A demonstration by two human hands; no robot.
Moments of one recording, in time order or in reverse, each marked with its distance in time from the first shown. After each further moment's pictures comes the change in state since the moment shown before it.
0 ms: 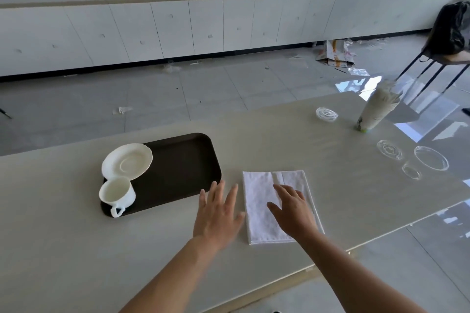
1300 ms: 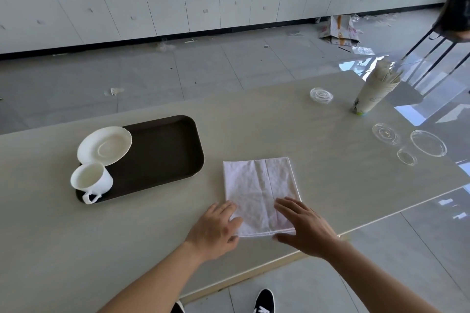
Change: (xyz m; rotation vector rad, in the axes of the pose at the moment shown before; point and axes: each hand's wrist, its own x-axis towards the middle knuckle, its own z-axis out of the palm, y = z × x) left_hand -0.015 0.026 0.055 0.158 0.000 0.485; right_hand -0.029 0.117 0.006 -0.173 -0.225 -0.401
